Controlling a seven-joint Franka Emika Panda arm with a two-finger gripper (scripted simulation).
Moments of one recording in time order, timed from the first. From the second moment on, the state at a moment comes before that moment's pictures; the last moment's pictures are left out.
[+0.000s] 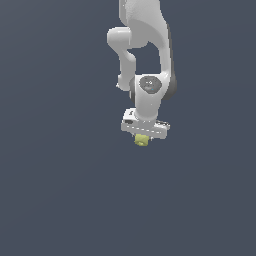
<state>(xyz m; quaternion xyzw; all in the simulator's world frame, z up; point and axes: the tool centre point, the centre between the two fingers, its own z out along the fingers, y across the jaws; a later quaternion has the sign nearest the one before) -0.048 0.068 0.097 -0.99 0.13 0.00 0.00</state>
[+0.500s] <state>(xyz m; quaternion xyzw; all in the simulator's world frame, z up) -0.115 0.134 0.124 -0.99 0.13 0.00 0.00</state>
